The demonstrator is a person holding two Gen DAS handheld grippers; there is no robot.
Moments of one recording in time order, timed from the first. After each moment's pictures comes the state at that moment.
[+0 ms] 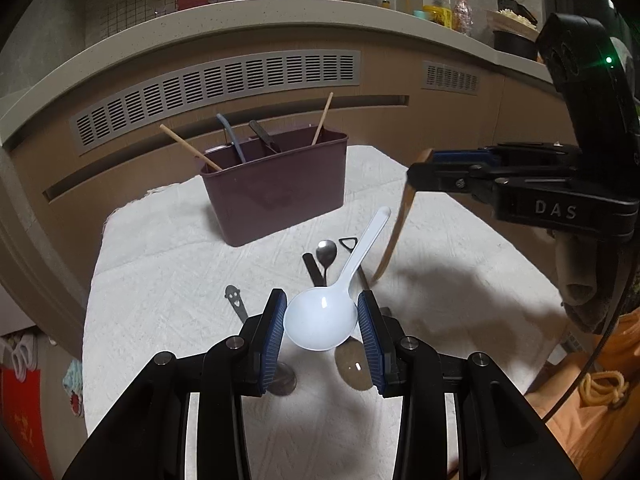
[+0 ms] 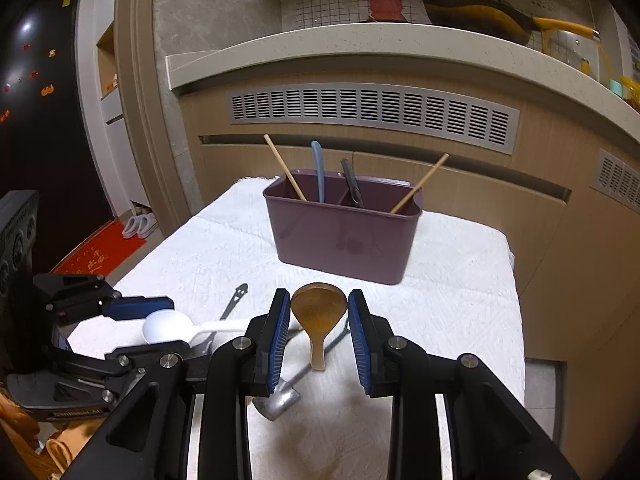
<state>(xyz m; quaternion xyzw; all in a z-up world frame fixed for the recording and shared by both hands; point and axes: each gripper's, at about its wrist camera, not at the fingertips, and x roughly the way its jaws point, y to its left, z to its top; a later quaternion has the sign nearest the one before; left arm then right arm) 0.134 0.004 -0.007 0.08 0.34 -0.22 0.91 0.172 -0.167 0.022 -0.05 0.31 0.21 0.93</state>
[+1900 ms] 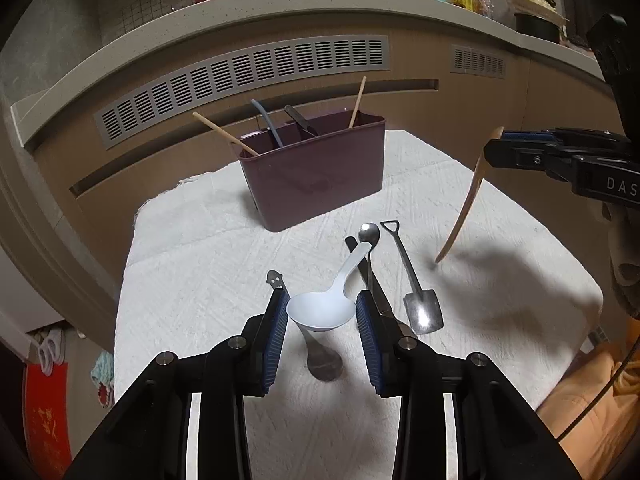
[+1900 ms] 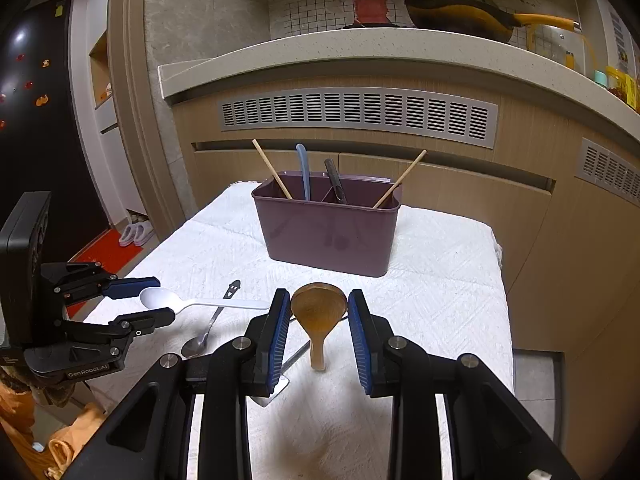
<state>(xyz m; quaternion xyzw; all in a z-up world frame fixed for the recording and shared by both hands) 0.137 0.020 -0.011 0.12 0.35 -0.16 0.91 0.158 -0.183 0.026 -0.03 0.31 0.19 0.93</state>
